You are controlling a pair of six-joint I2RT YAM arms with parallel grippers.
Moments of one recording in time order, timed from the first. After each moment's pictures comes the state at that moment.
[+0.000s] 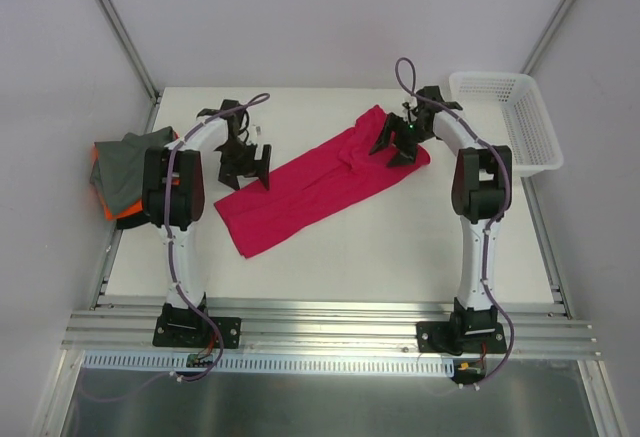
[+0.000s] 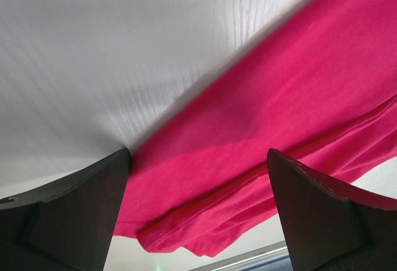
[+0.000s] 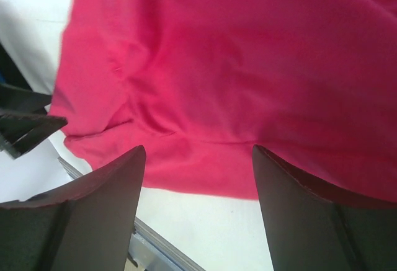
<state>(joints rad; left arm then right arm) -0.13 2.15 1.67 -0.95 0.27 -0.08 0.14 2.29 1.92 -0.79 -0.57 0.43</state>
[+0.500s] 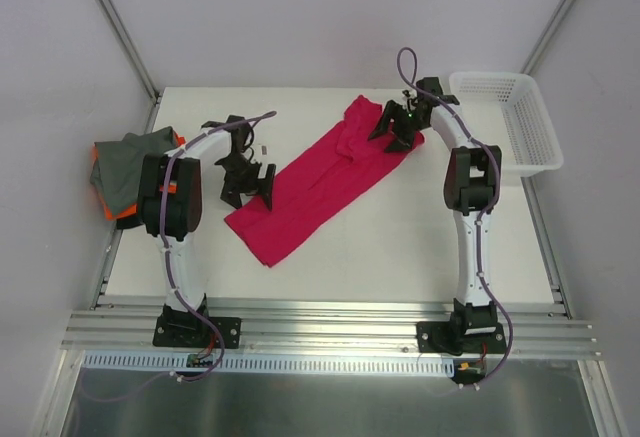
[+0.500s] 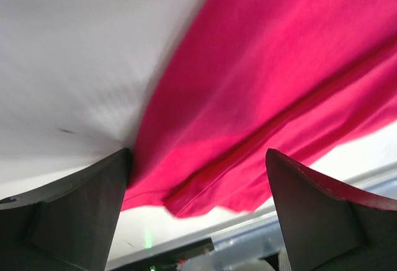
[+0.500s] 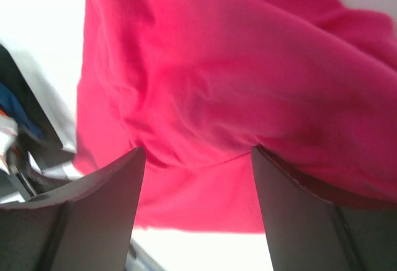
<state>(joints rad) -0.17 2.03 1.47 -0.98 0.31 -0.07 0.12 2.50 2.19 -0.80 -0.59 0.45</state>
